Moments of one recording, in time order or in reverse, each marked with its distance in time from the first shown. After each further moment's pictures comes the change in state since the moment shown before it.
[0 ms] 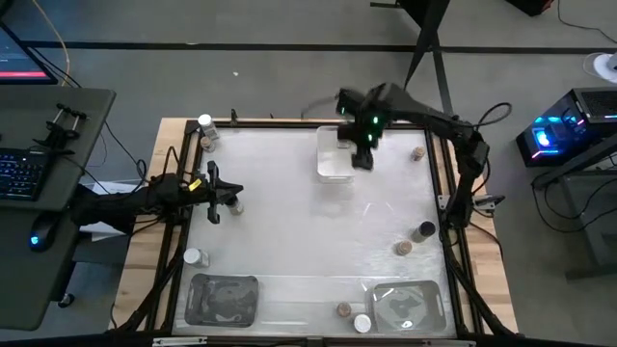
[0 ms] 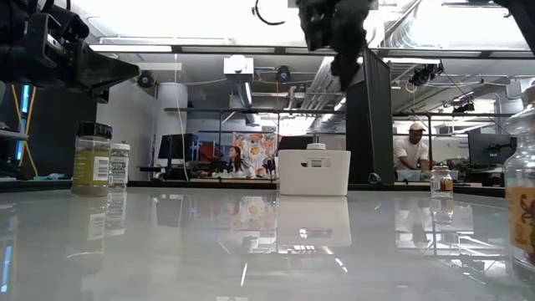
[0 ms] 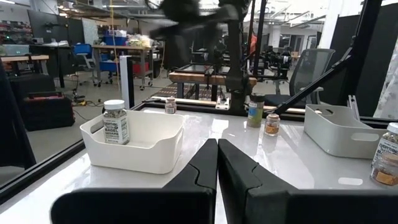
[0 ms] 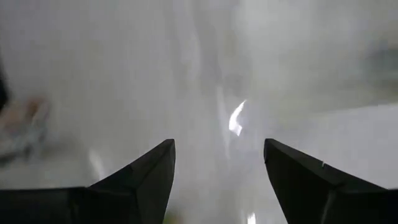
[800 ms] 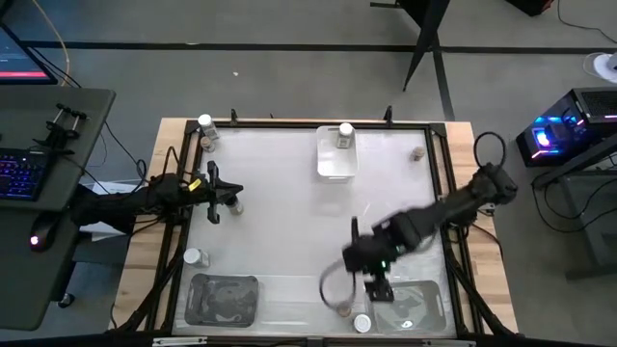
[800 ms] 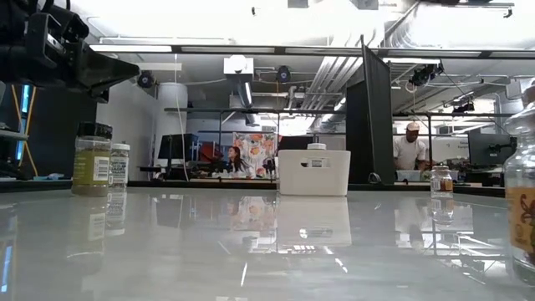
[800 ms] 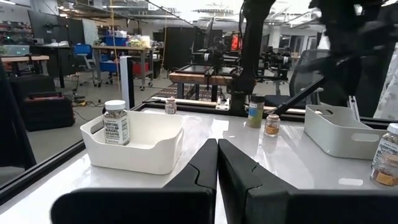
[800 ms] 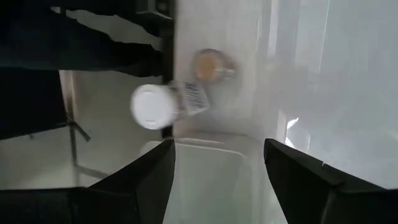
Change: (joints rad) left arm 0.000 0.000 0.000 0.002 0.000 0.000; right arm 0.912 -0.148 -0.382 0.566 -0.004 0.759
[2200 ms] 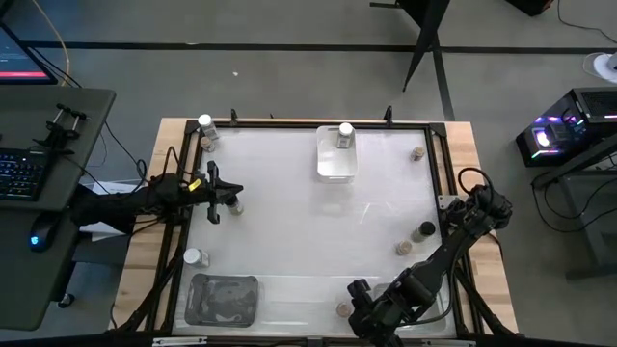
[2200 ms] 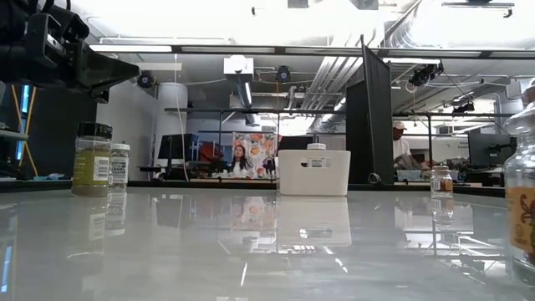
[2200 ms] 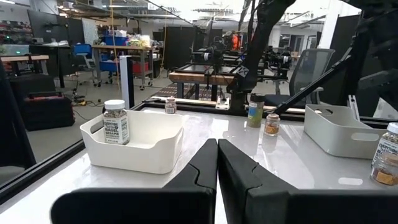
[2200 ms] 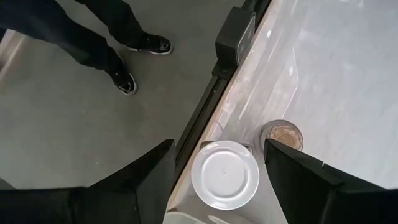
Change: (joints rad) left arm 0.000 0.000 0.000 -0.001 0.000 0.000; right arm 0.271 0.161 0.029 0.286 0.293 -0.213
